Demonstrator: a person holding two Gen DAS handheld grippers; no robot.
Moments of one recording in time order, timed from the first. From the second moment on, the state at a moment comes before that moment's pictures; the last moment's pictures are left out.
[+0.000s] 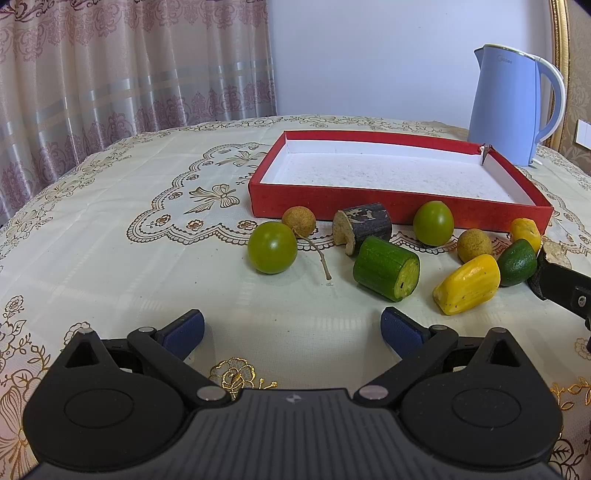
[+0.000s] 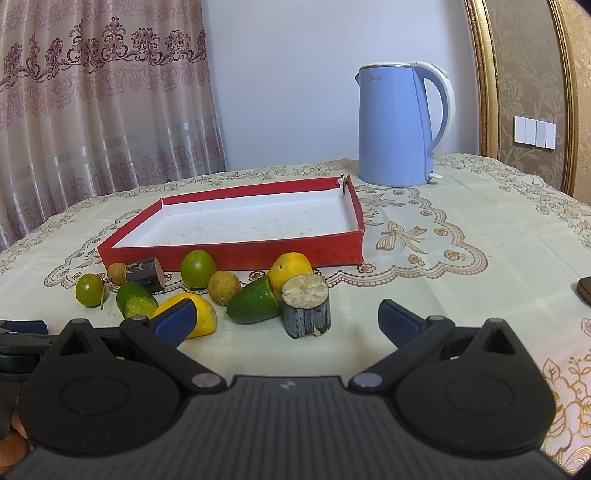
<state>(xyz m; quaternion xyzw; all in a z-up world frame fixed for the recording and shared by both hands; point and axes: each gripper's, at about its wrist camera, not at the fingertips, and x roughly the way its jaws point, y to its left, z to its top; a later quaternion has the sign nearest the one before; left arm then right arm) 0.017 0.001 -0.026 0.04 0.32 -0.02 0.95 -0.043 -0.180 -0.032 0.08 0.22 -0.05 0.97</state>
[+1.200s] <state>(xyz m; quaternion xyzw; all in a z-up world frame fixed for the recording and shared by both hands) 0.017 0.001 -0.026 0.04 0.32 -0.02 0.95 -0.043 -0.179 -0.032 0.08 0.22 -0.04 0.97</state>
